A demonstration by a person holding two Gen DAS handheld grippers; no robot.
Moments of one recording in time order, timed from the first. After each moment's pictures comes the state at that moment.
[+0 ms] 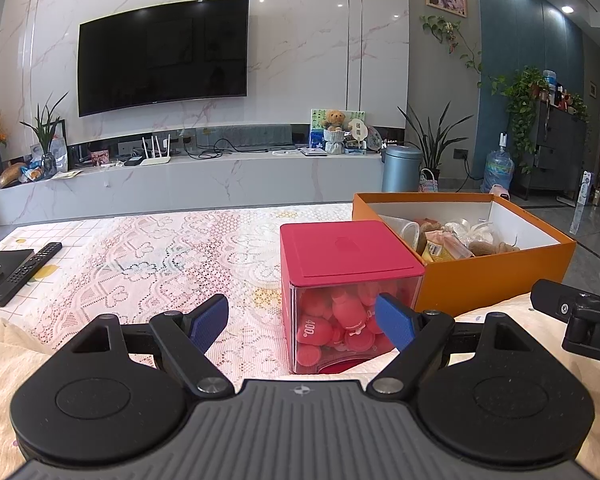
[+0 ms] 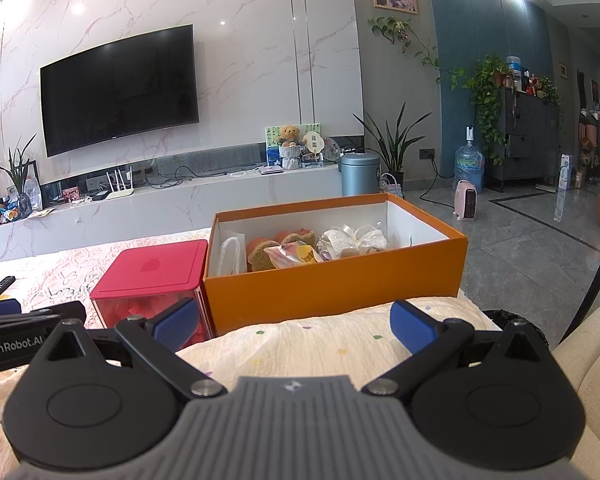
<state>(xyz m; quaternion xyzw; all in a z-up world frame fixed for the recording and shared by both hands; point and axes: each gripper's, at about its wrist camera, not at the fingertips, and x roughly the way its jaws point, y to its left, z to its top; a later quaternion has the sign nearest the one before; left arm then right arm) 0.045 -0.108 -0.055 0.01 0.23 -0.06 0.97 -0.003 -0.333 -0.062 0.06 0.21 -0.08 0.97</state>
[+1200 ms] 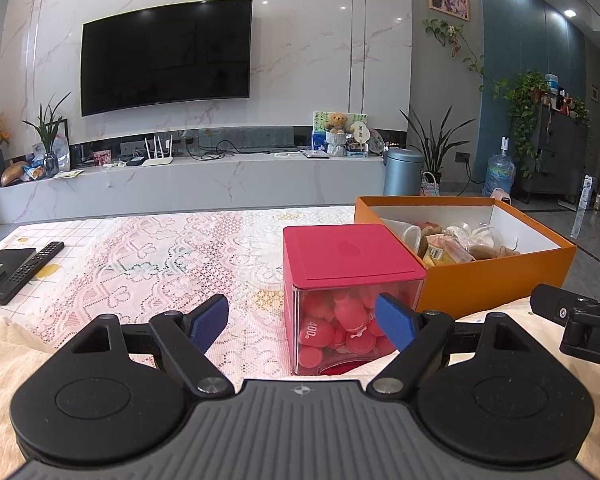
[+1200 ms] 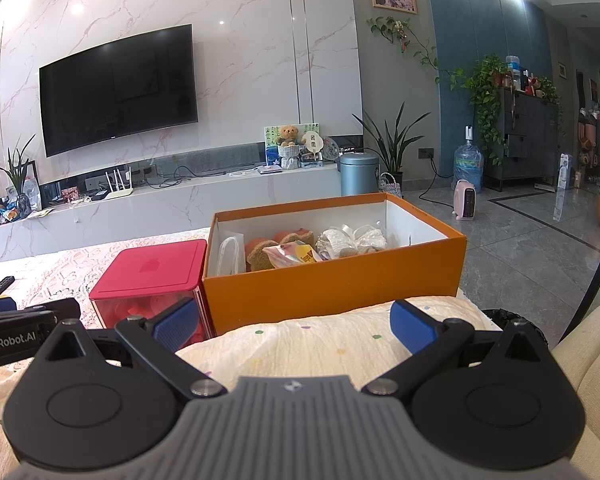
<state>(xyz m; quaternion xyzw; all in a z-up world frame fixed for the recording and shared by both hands) 0.043 -0.107 -0.050 0.01 0.22 -0.06 0.97 -0.003 -0.333 -0.063 0.06 0.21 -0.08 0.97</state>
